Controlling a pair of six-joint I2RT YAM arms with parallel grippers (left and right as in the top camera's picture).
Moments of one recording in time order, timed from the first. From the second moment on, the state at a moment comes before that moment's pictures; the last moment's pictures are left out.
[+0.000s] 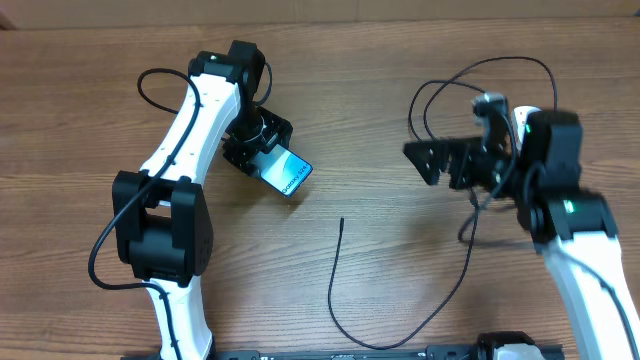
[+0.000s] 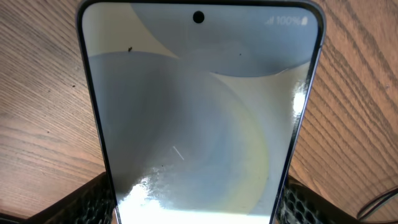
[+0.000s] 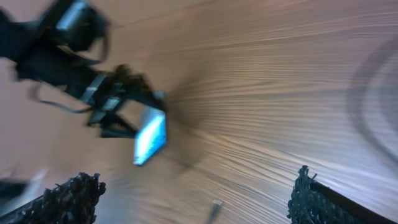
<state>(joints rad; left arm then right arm) -0.22 2.10 1.81 -1.32 0.25 -1.10 0.04 1.19 1.04 -0.56 -0.68 0.20</state>
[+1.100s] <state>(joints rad) -0.22 2.10 1.81 -1.25 0.31 -1.18 0.04 1.64 1.05 -0.27 -1.05 0.62</state>
